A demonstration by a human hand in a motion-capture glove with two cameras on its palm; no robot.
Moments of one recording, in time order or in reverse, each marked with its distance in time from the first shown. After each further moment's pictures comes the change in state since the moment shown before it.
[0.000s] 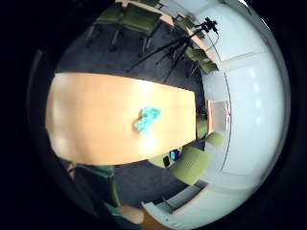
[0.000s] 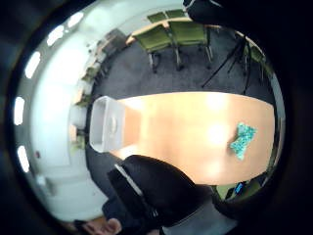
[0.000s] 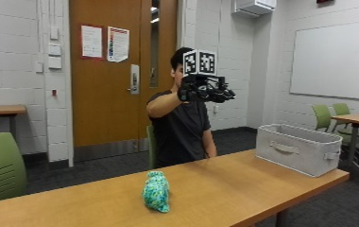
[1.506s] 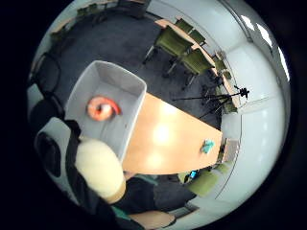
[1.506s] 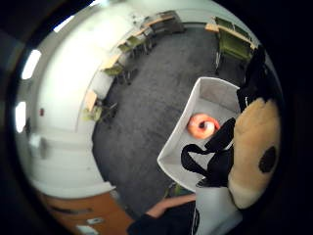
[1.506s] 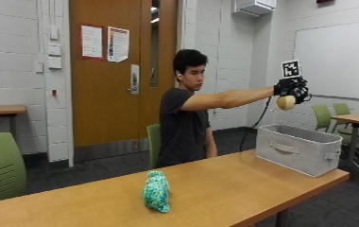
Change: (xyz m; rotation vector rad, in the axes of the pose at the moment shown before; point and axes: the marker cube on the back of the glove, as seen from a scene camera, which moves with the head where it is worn) arm -0.514 -0.043 -0.027 0.059 -0.229 -0.446
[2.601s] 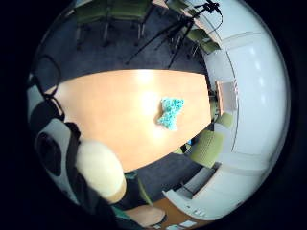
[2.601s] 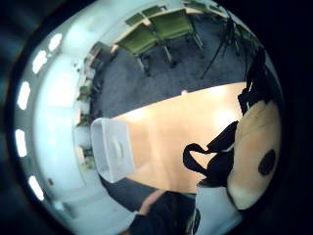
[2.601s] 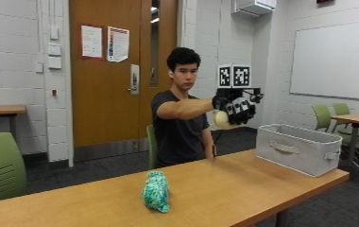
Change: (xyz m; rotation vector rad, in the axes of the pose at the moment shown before) arm 0.364 0.170 -0.030 -0.093 0.171 0.633
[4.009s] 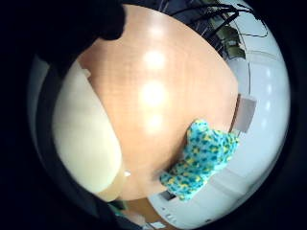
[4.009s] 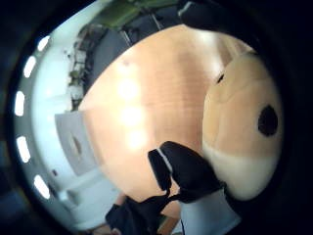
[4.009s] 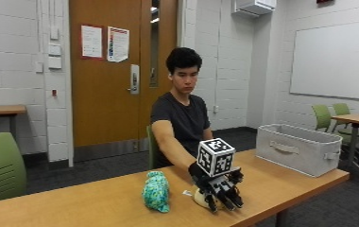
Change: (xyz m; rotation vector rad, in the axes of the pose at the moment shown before) arm 0.123 -0.045 0.255 -0.268 -0.024 -0.108
